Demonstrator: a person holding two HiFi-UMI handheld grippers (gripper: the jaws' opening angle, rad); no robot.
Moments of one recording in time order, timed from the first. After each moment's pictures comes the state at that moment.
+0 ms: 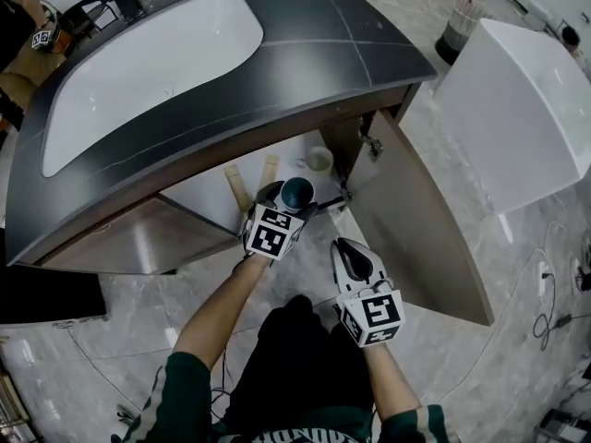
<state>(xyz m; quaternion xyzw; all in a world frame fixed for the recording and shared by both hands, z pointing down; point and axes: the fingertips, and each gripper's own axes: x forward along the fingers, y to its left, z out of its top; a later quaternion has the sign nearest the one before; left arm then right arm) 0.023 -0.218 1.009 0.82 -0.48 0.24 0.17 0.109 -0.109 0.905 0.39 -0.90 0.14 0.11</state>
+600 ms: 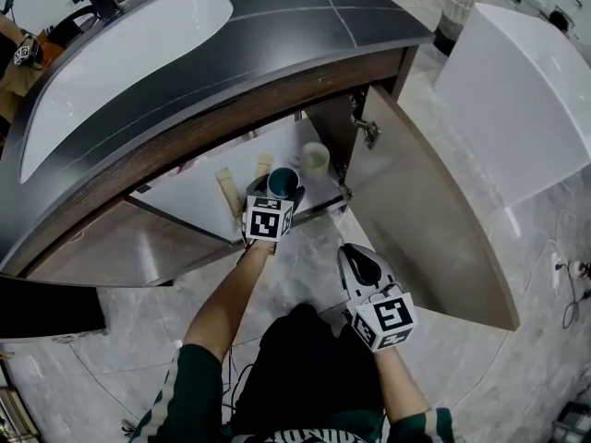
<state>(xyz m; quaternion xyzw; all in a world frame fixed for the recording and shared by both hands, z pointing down) -0.013 -0.271 1.088 0.78 -0.56 0.22 0.19 0.132 -0.114 0.961 0.39 -0.90 0.16 0.09</state>
